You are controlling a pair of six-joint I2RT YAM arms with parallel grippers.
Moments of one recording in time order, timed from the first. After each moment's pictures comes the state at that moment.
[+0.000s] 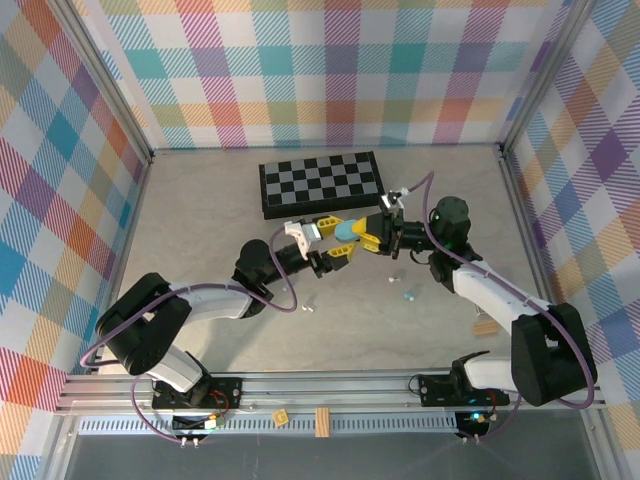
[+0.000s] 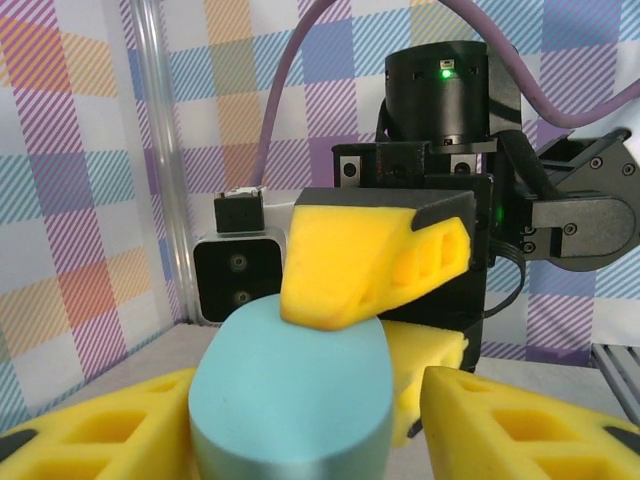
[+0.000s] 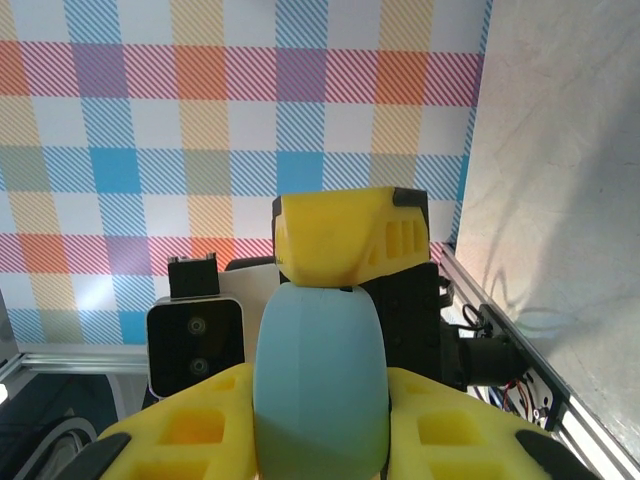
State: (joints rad) left arm -0.72 1.54 0.61 1.21 0.48 -0.04; right arm 0.34 1.29 0.69 0.63 -1.16 1.52
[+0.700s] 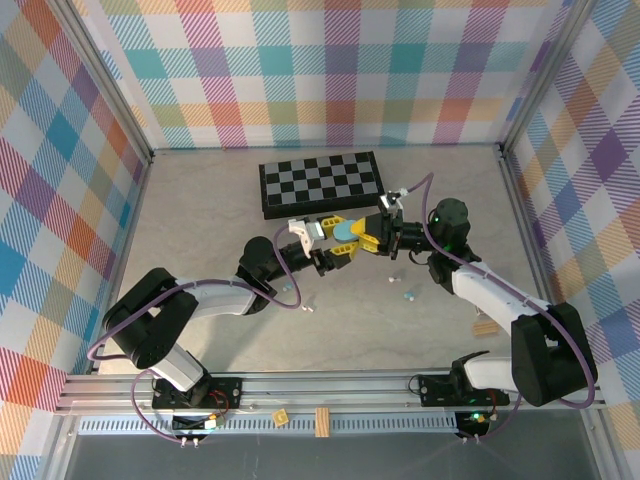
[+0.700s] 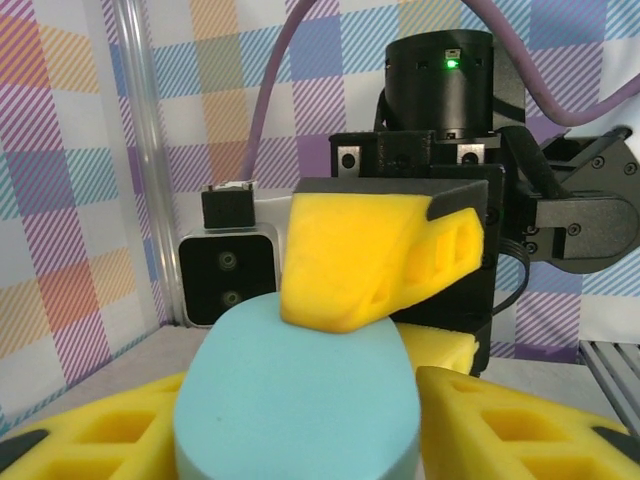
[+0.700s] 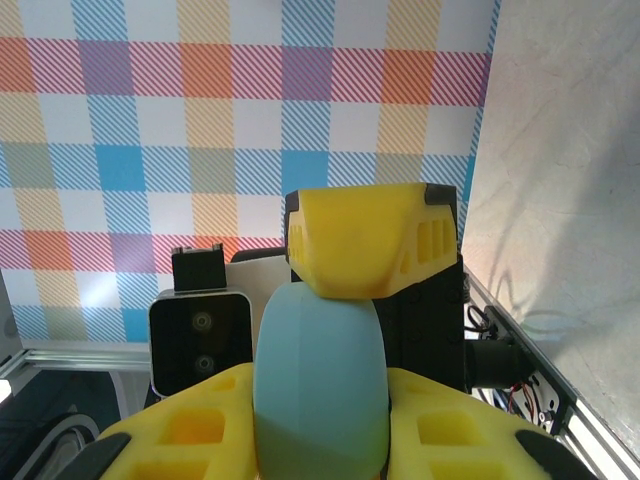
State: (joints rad) left arm -0.72 1.57 0.64 1.23 0.51 -0.05; right arm 0.34 1.29 0.67 0.68 -1.15 1.54
